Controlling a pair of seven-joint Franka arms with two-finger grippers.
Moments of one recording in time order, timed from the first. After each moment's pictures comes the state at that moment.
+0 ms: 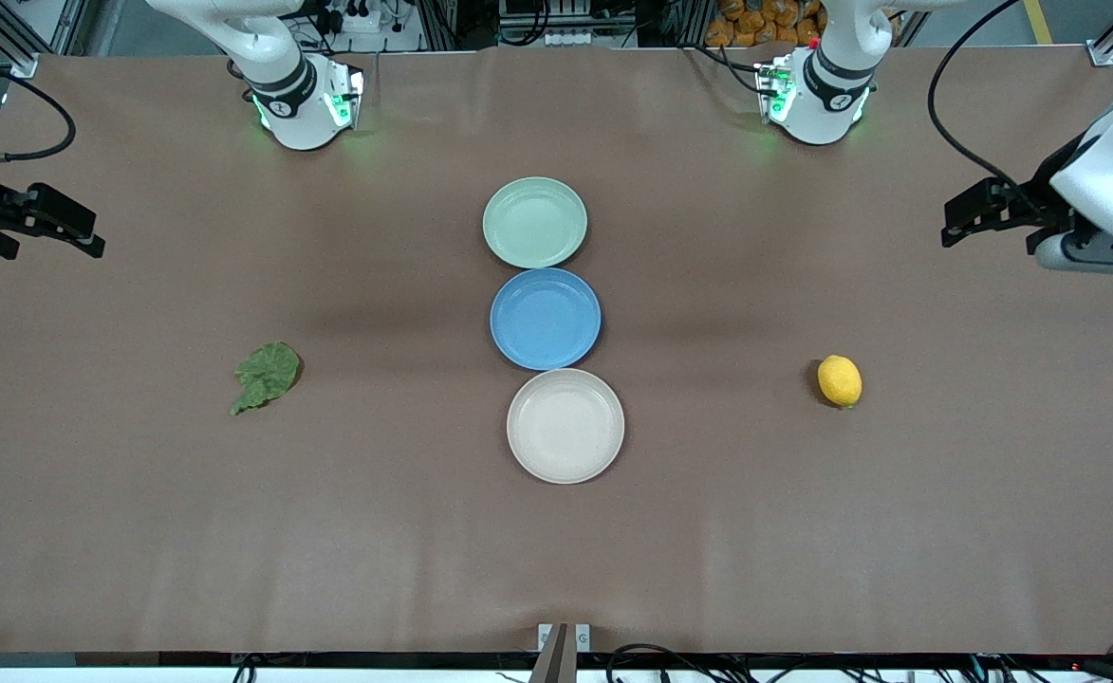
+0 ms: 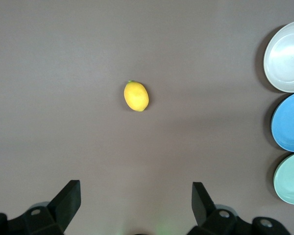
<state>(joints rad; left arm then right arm) -0.12 0.03 0.01 -1.54 -0.04 1.51 -0.02 -0.01 0.01 0.00 -1.52 0.01 1.52 -0.01</state>
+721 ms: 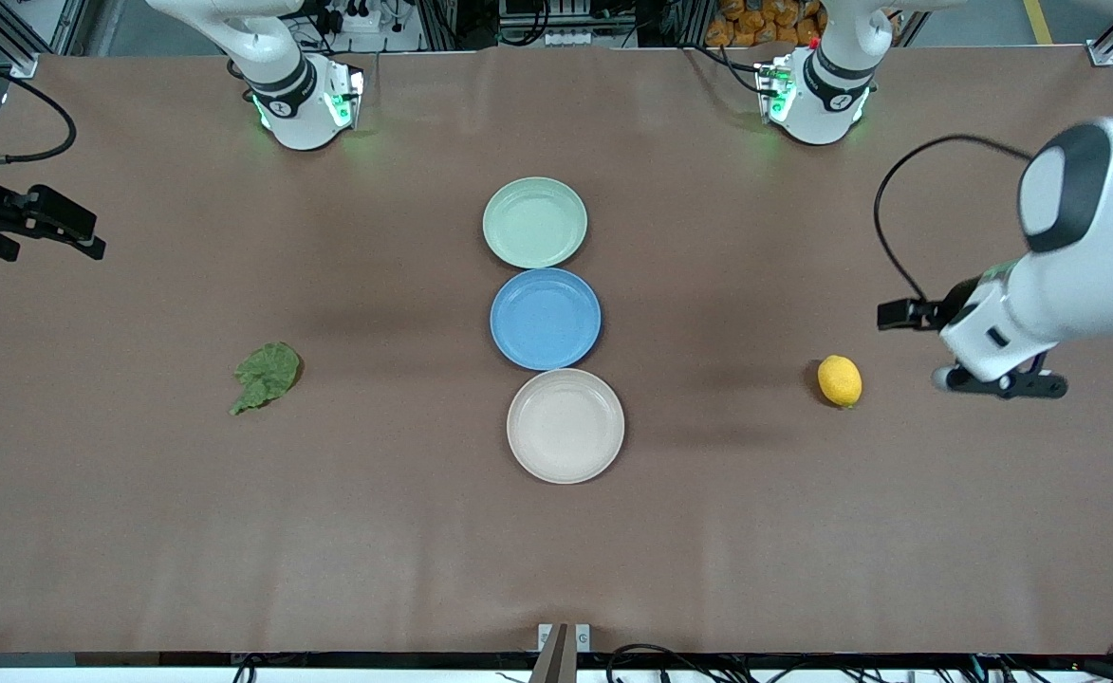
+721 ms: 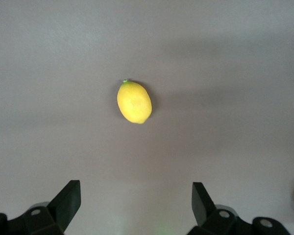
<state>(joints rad) -0.11 0.31 0.01 -1.56 -0.04 1.63 -0.02 -0.01 0.01 0.00 -1.52 0.01 1.52 -0.01</state>
